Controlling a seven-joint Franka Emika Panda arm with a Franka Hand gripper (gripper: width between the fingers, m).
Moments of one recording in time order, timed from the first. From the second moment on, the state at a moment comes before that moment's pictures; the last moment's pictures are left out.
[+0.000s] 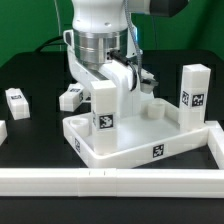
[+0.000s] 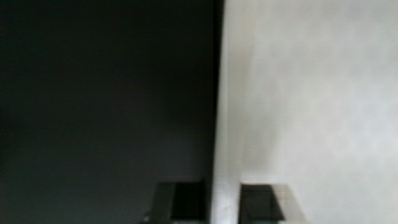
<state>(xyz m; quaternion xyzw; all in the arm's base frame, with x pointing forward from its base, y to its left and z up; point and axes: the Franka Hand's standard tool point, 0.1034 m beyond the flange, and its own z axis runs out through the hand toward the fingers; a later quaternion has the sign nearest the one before) 0.496 -0.050 0.021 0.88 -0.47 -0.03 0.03</state>
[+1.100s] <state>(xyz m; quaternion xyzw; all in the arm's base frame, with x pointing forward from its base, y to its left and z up) 0.521 -0.051 0.018 0.99 -0.11 -0.02 0.03</state>
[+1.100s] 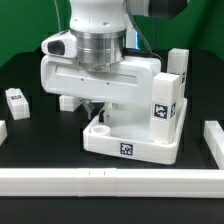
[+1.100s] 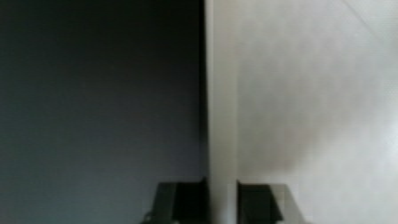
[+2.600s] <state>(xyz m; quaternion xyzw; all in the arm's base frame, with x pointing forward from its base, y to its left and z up) 0.558 -0.048 0.019 0.93 0.35 -0.02 0.07</state>
